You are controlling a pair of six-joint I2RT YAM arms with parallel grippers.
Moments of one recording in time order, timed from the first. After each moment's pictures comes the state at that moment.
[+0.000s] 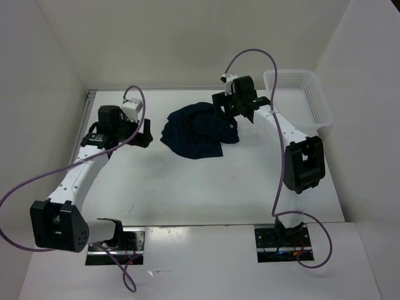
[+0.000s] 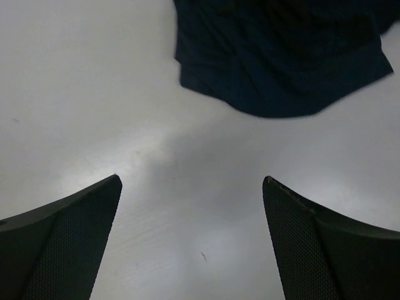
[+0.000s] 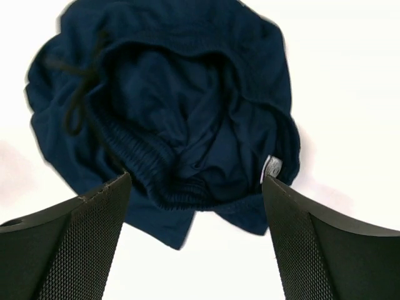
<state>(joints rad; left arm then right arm) -0.07 1.26 1.07 -0.43 0.24 0.07 0.35 1.86 1.58 -0.40 -0.14 0.05</state>
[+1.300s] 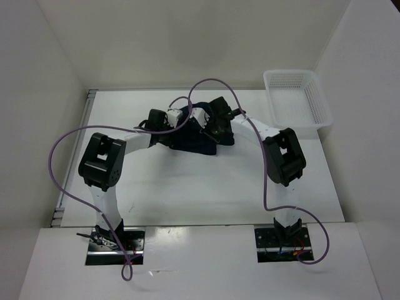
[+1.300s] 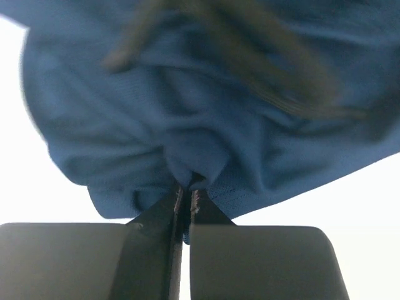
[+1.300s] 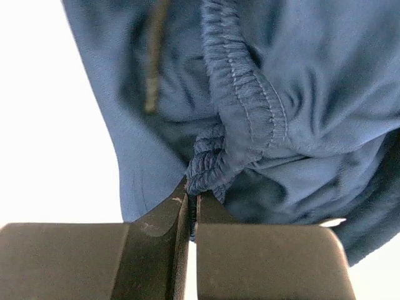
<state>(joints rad) -0.31 1.94 1.17 -0.03 0.23 0.07 0.51 2.03 1.52 -0.47 -0.21 -0.61</state>
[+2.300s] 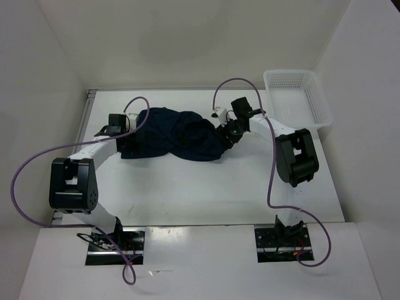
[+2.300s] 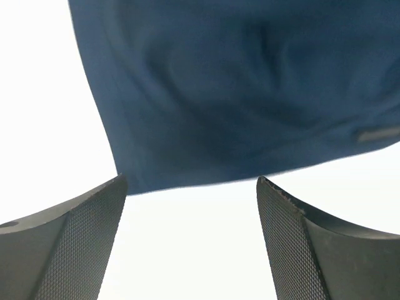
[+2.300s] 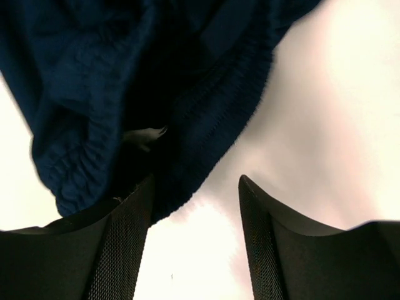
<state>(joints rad) 0.00 1.60 0.99 -0.33 0.03 0.07 0.33 1.95 1.42 -0.54 -0.36 -0.49</state>
